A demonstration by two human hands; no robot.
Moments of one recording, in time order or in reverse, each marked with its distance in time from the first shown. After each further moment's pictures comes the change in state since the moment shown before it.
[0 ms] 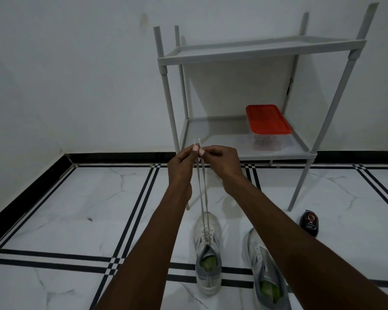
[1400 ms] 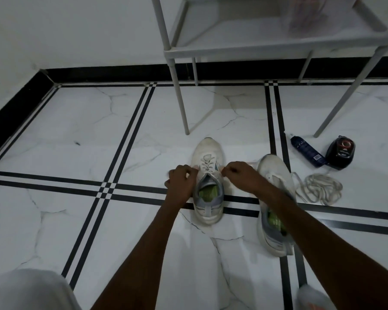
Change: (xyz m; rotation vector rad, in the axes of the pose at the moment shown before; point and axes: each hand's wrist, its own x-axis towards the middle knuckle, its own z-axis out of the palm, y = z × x) left_hand -0.060 -0.271 -0.116 1.004 -0.062 -0.189; right_hand -0.084 0.284 -0.046 -0.564 -0.477 0.329
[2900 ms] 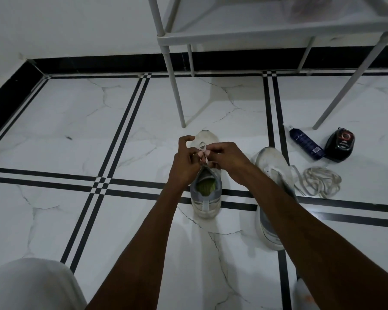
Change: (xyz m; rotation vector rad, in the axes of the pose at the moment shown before) left_hand 0.020 0.022 0.001 -0.342 -0.090 0.236; right_hand 0.026 -0.029 0.014 0.612 0.003 0.015
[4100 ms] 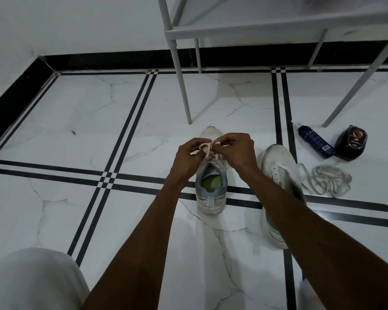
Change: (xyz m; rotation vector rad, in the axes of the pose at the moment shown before) left_hand 0.004 -0.003 -0.006 -0.111 0.004 -0.042; right_hand 0.003 0.004 0.000 -0.270 0.330 -0.259
